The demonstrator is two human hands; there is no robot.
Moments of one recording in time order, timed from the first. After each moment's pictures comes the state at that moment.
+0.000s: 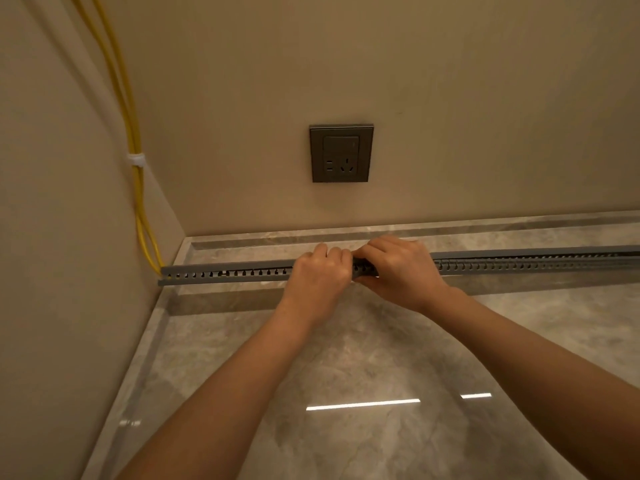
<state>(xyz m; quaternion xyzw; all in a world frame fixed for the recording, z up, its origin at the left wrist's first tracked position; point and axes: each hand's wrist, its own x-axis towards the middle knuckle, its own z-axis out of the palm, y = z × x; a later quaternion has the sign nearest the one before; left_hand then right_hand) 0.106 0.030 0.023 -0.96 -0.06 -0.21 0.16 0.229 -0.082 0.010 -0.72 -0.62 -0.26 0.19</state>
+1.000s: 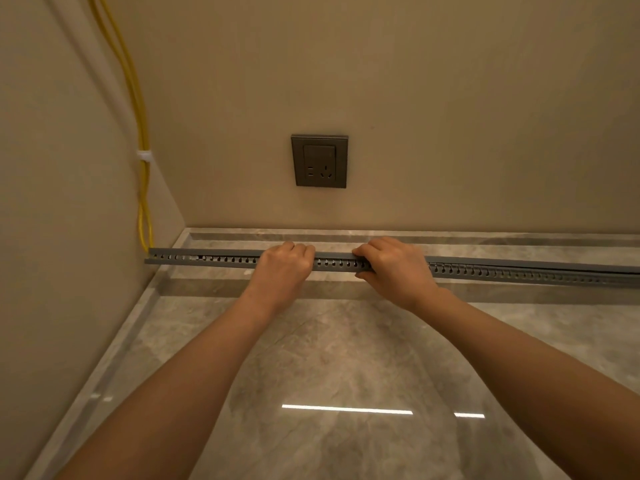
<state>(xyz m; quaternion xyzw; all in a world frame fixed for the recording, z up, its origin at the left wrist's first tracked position) 0.106 0.022 0.024 -0.96 -0.14 -0.16 0.20 0.255 -0.122 0.017 -0.74 -0.60 -0.23 0.20</state>
